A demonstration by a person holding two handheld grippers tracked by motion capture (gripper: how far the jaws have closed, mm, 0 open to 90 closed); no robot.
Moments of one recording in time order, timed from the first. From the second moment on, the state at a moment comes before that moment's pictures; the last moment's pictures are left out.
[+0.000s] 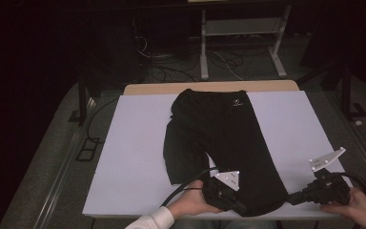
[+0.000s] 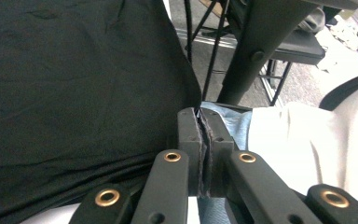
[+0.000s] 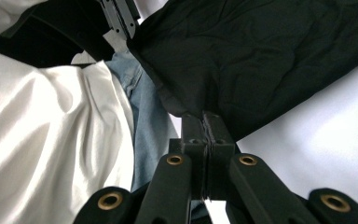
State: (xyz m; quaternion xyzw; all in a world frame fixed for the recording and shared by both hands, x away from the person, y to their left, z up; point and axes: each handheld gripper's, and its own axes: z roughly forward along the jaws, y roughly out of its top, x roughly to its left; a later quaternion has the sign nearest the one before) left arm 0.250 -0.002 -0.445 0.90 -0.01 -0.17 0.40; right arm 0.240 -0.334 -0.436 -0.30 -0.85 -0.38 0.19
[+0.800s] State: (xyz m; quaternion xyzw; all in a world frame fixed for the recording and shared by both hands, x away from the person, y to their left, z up) left arm 0.268 0.025 -0.419 0.87 0.08 -0.12 0.46; right arm 0.246 -0.318 -0.416 -0.32 -0.85 -0.41 0.11
